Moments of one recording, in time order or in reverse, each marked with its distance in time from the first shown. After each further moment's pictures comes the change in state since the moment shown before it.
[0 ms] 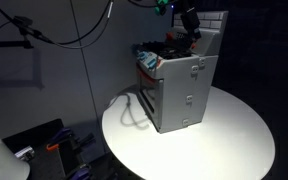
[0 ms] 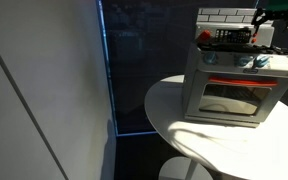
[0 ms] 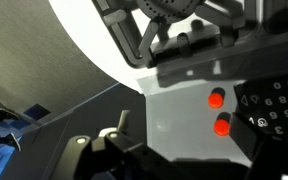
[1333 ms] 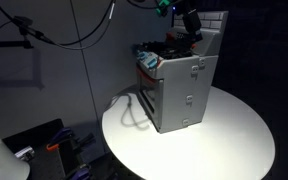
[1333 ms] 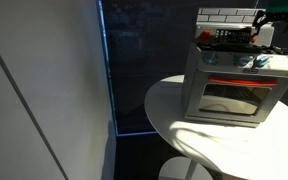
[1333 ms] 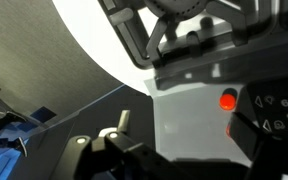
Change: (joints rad) arm 0.009 0.016 -0.023 0.011 0.002 -0.013 0.010
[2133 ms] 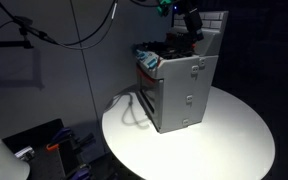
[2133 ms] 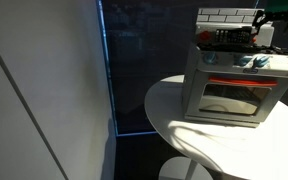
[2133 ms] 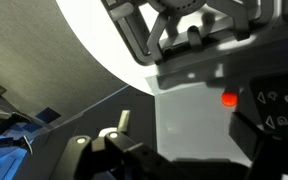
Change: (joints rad) arm 0.005 0.023 -0.005 0.043 0.000 -0.039 0.002
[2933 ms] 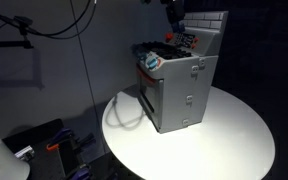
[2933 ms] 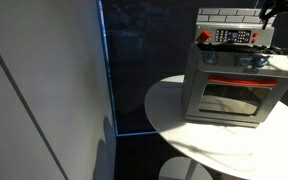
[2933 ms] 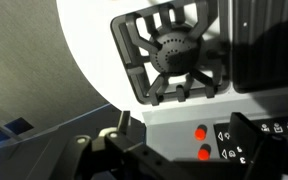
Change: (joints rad) arm 0.017 -0.188 0.035 -0.153 0.117 -0.076 -0.170
